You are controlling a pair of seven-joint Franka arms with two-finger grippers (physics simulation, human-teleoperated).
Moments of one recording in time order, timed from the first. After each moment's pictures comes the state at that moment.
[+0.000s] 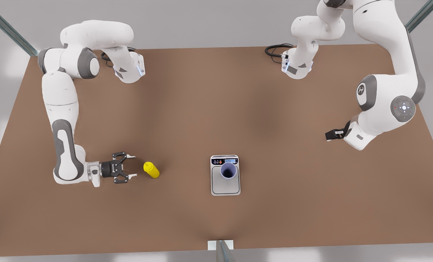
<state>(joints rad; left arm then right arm) -0.10 0.18 0.06 -1.69 -0.04 1.75 -0.12 -0.19 0.85 -0.03 -1.52 1.04 1.53 -2.37</state>
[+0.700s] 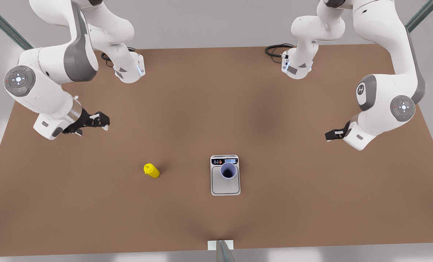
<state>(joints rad) -0.10 0.18 0.06 -1.69 -0.04 1.75 -0.13 0.17 0.11 -0.03 -1.49 0.02 1.56 -0.07</state>
